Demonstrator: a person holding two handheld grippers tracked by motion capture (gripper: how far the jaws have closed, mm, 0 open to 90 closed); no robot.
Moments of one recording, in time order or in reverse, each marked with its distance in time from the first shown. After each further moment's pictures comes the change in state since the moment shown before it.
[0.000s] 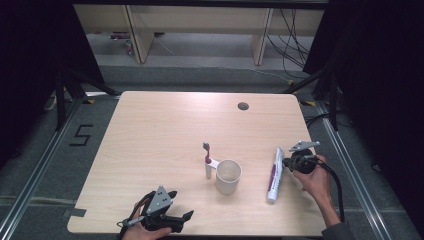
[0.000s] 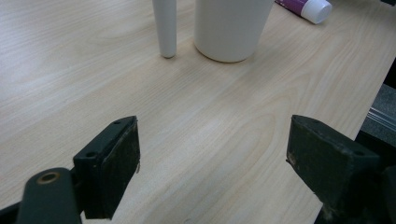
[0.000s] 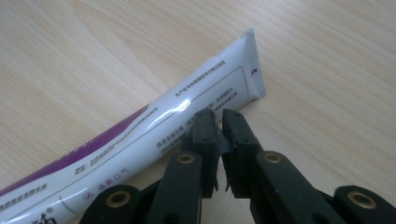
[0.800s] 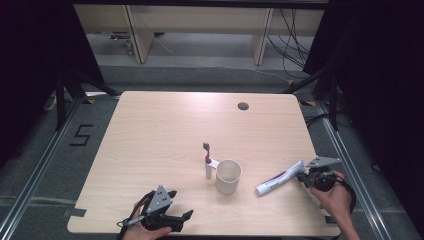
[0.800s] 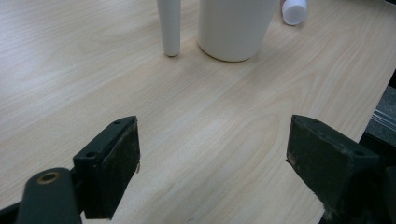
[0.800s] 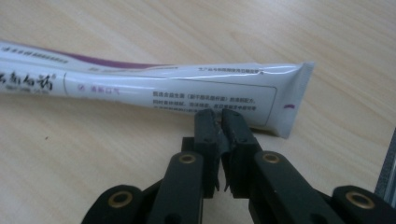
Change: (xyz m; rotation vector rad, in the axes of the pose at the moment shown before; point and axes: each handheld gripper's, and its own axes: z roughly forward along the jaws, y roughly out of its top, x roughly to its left) left arm 0.001 -0.001 0.001 -0.002 0.001 -0.003; right arm -0.005 -0.053 -0.034 -0.005 0.017 0.017
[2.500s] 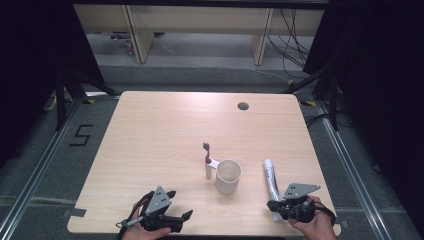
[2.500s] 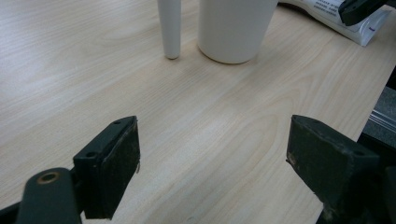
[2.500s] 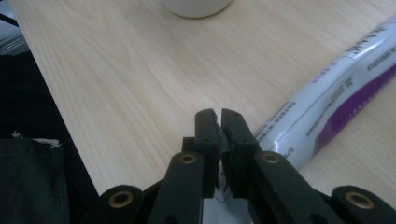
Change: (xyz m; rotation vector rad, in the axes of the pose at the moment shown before) left arm 0.000 0.000 -0.004 -0.002 0.011 0.007; right arm 0.104 -0.013 -0.019 -0.073 0.336 -0.150
